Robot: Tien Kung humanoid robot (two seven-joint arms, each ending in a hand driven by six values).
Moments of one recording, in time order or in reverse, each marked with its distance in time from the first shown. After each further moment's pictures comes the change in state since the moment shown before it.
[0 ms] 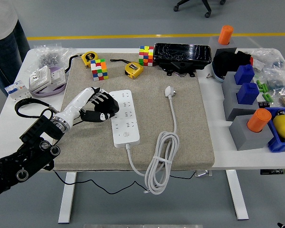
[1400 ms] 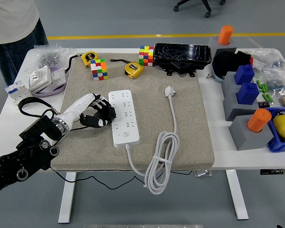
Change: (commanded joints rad) left arm -0.024 0.007 0.034 0.040 0.038 -0.061 0.044; right arm -0.009 0.007 0.004 0.001 0.001 0.001 -0.001
